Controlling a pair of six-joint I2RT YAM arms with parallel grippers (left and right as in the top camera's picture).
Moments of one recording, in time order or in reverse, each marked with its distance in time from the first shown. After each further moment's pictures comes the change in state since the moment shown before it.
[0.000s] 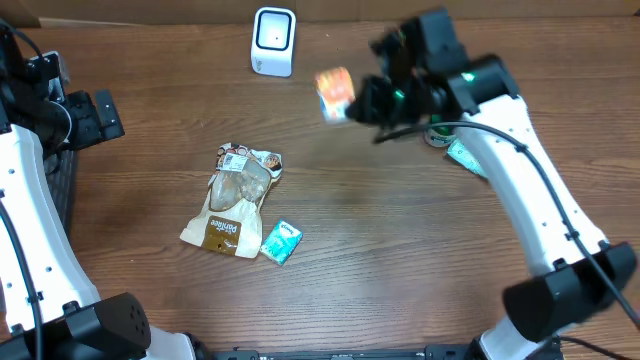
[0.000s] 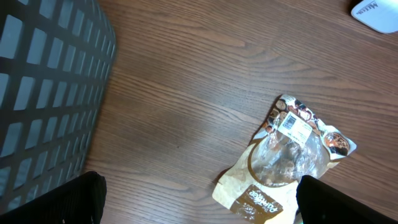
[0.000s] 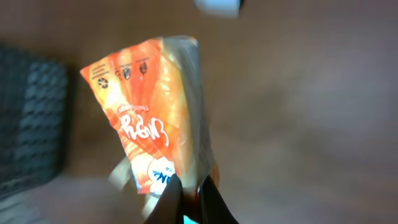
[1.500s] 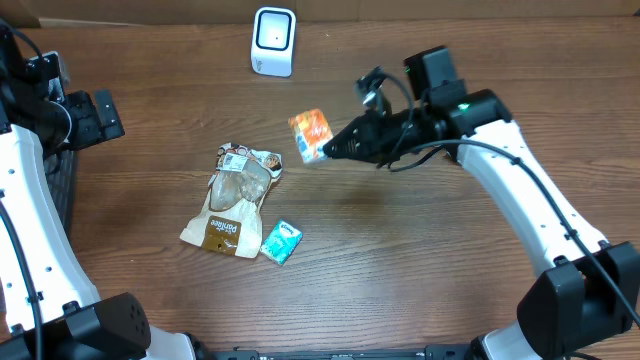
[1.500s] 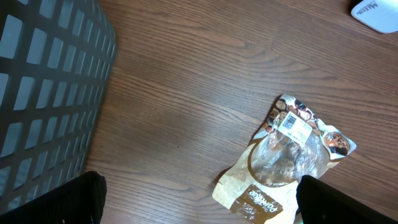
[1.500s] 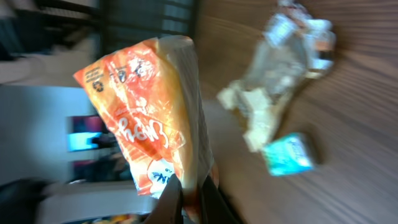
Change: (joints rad) left arm 0.000 0.000 0.000 0.000 0.000 0.000; right arm -0.121 -0.117 -0.457 0.229 -0.796 -0.043
